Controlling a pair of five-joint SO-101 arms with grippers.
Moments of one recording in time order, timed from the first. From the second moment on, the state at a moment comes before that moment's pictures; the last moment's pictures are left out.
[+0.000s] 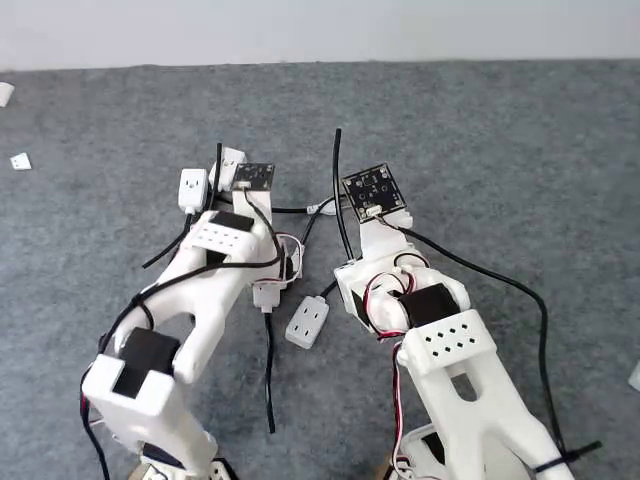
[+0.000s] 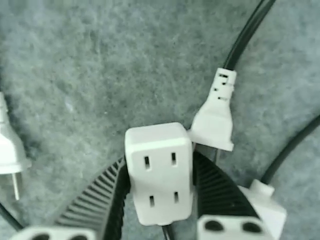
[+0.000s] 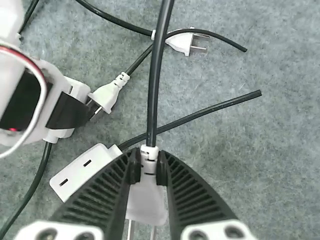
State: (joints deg) left arm 12.3 13.5 24.4 60.4 18.3; right arm -23.1 -38.0 51.7 48.6 0.3
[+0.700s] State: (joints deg) left arm 4.7 0.7 33.1 63.4 8.8; right arm -23.1 -38.0 51.7 48.6 0.3
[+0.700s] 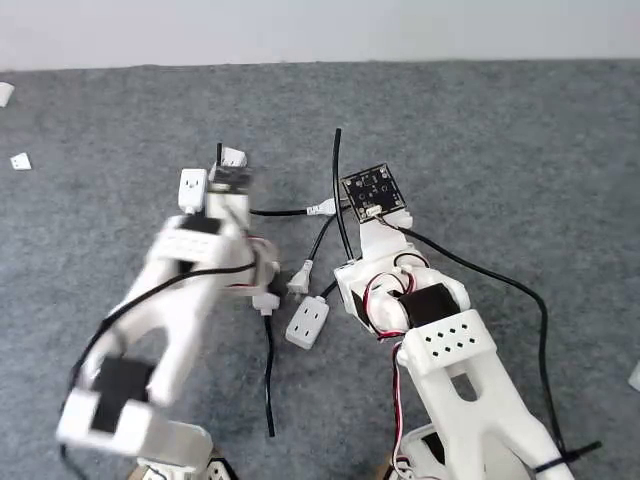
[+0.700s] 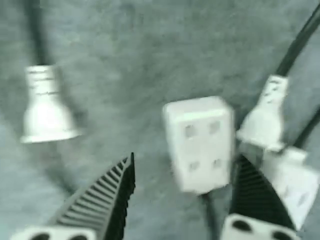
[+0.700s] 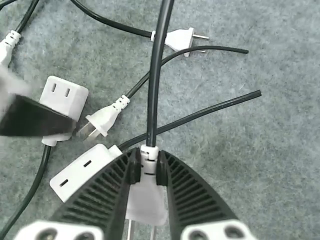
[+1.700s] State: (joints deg) left arm 3.8 -8.5 48.4 59.5 -19.5; right arm -40.9 -57.2 59.2 56.9 8.7
